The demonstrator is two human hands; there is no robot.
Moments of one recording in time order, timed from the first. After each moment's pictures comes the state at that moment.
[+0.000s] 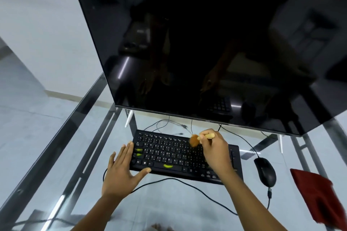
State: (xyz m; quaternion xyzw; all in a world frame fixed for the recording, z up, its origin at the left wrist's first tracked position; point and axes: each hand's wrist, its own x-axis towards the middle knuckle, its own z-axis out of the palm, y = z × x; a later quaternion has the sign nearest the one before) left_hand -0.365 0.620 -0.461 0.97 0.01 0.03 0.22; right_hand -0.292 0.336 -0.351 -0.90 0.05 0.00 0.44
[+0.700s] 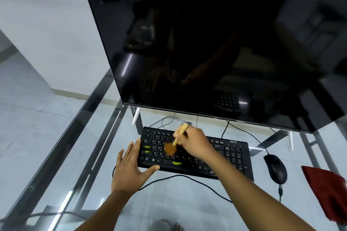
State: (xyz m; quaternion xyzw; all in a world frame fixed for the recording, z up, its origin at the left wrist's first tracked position) left_hand -0.361 0.619 -0.455 0.96 0.03 0.04 0.27; right_hand -0.270 0.406 -0.342 -0.90 -0.08 0.18 0.40
